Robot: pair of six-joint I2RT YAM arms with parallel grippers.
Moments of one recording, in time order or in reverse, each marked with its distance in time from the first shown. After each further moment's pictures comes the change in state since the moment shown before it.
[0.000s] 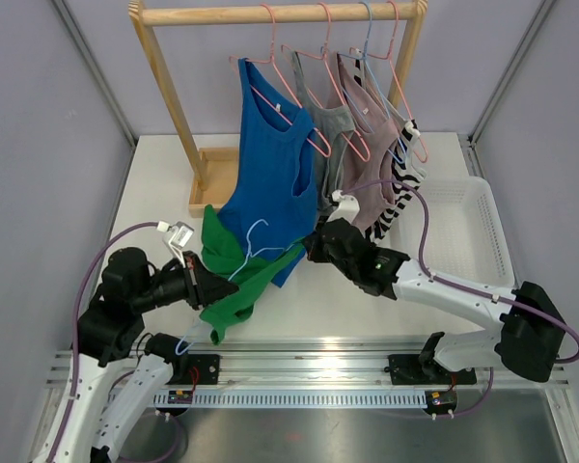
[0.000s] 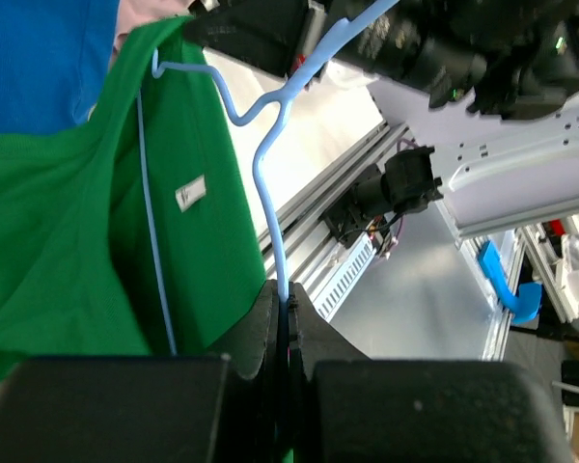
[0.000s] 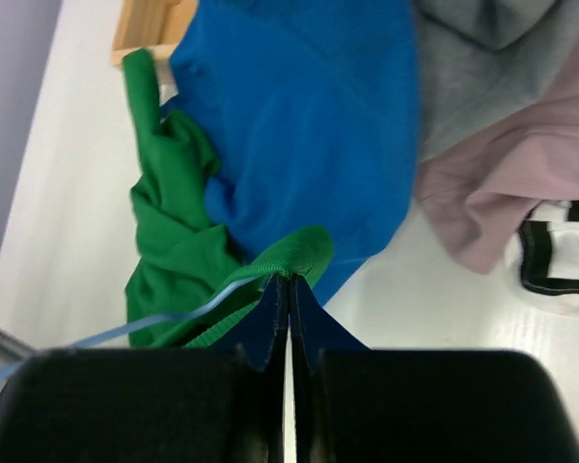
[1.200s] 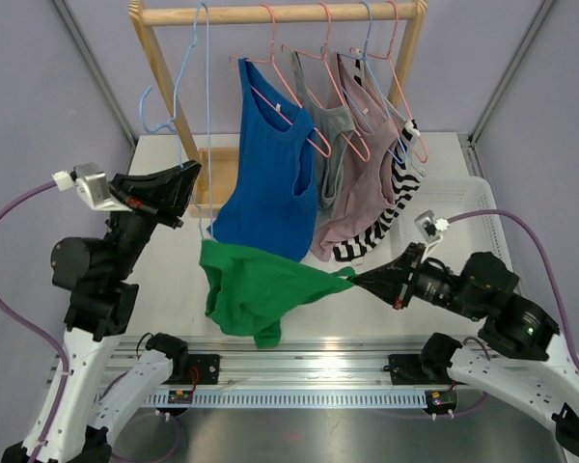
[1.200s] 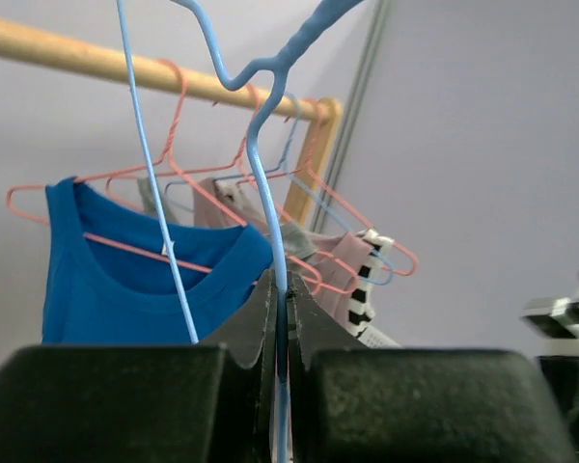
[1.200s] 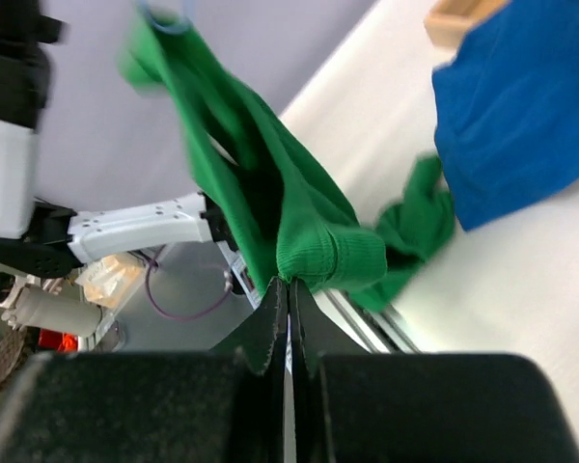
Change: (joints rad) left arm 0.000 0.182 0.218 0.881 -0.440 0.066; right arm -0.058 -0.764 0.051 -0.468 -0.561 -0.109
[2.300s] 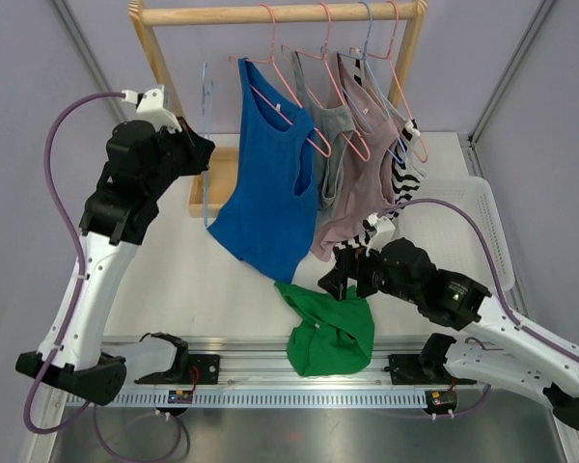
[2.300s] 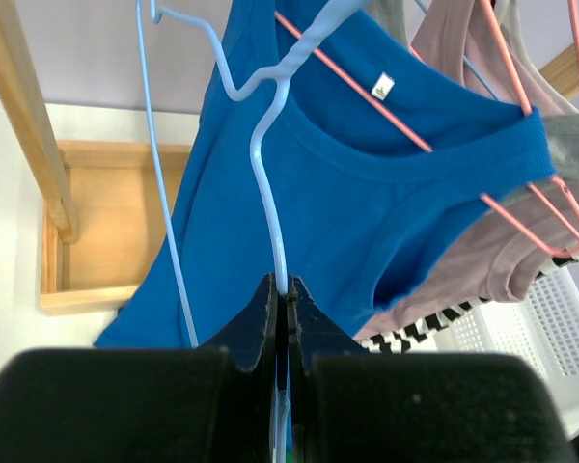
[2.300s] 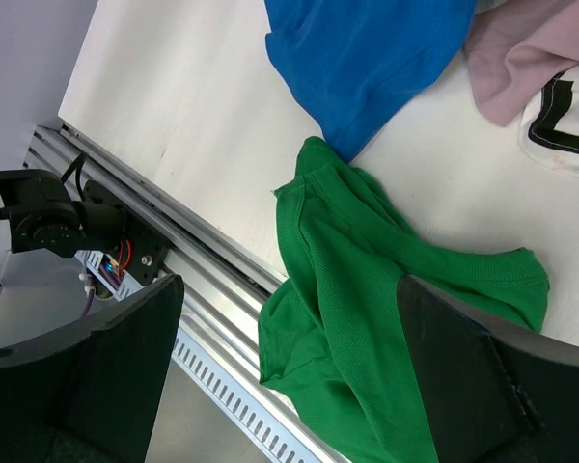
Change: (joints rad) left arm -0.003 0.504 0.503 -0.738 -0.276 0.077; right arm 0.058 0.293 -0.076 -0.012 0.249 0.010
